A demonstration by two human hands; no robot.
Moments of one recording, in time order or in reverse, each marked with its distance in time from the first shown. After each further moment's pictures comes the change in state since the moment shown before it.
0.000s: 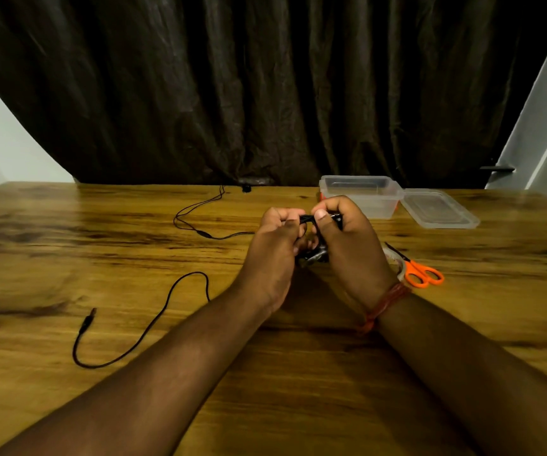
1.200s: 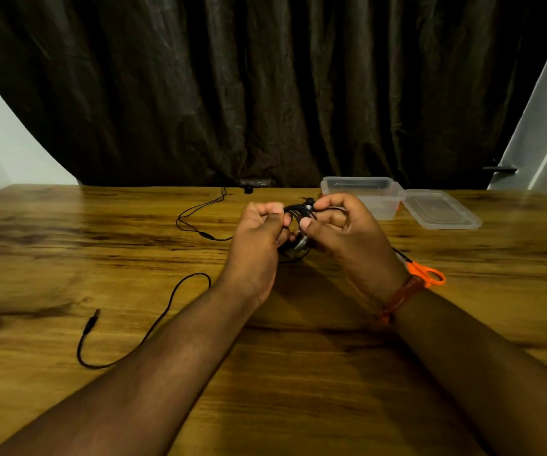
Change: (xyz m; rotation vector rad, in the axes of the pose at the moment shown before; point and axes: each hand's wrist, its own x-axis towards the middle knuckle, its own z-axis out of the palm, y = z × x) left_hand 0.014 0.003 -0.017 -0.084 0.047 0.092; right_hand 0.003 -0.003 -0.011 0.224 -0.159 0.049
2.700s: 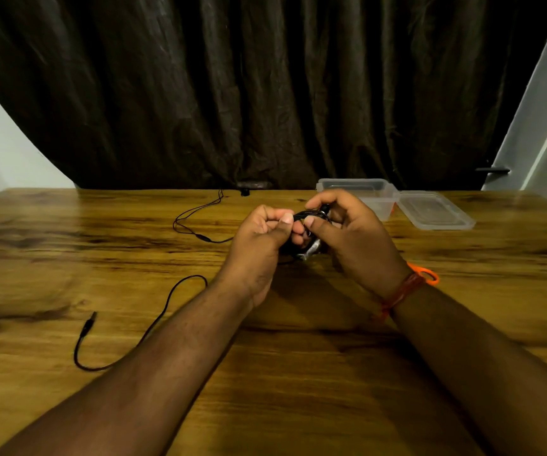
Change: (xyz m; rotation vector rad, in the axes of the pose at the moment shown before) left_hand -0.001 -0.003 -0.004 0.117 -0.143 0.004; right_hand 0.003 -0.007 -0.009 -0.194 -0.034 -0.121
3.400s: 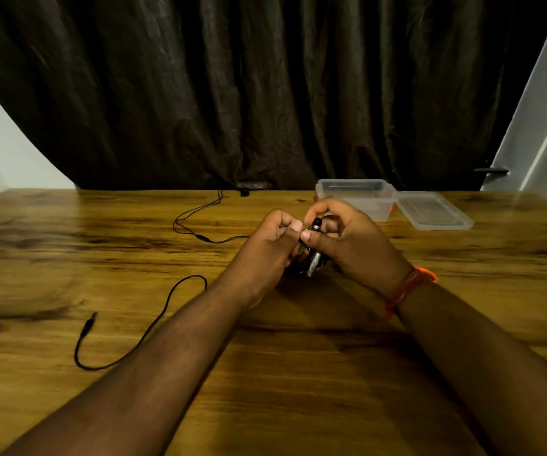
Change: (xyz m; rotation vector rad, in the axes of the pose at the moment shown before) left_hand -0.003 -0.001 -0.003 0.387 -0.156 -0.028; right_hand 0.003 0.006 -0.008 -0.091 -0.157 -0.018
